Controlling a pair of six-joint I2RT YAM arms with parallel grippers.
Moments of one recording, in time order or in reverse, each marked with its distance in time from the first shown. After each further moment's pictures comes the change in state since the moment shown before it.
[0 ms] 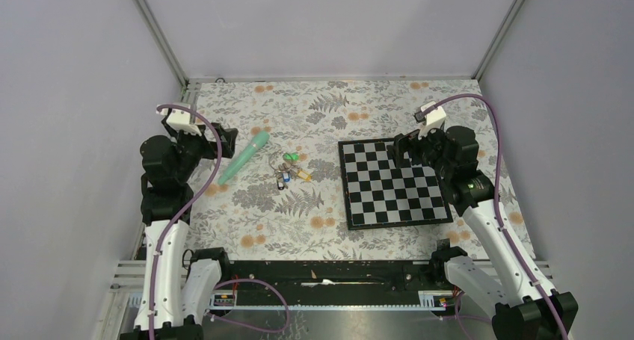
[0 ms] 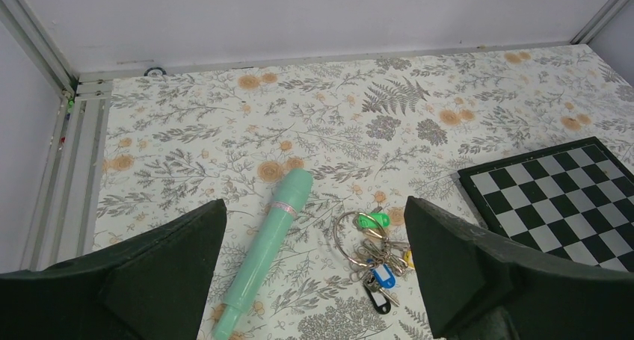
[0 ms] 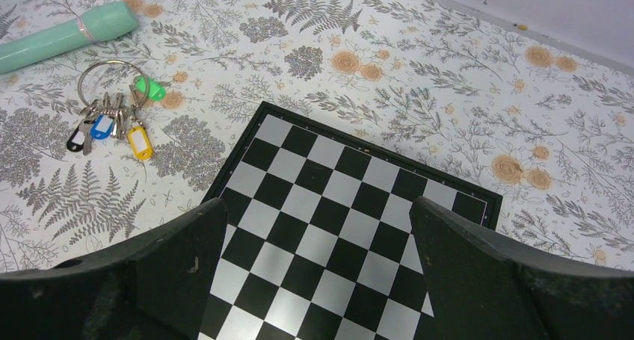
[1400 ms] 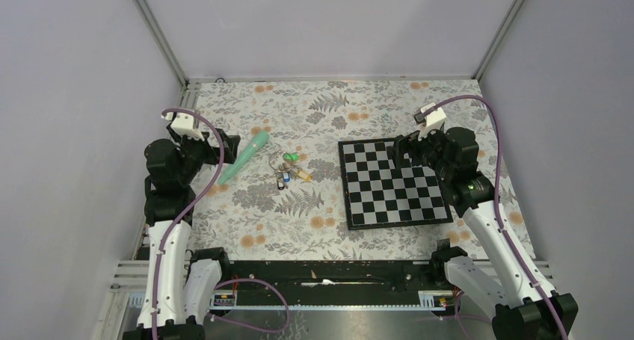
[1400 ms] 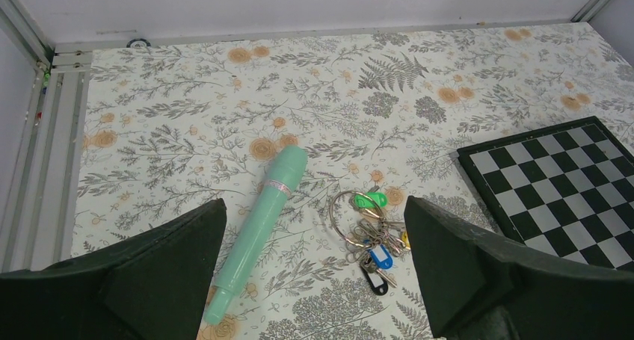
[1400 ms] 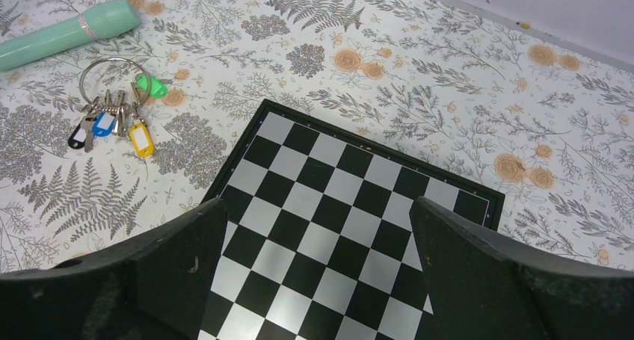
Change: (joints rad) left arm 0.018 -0.013 -0.064 -0.003 0.037 -0.002; right arm 0.000 -0.009 -0.010 0.000 -0.006 0.000
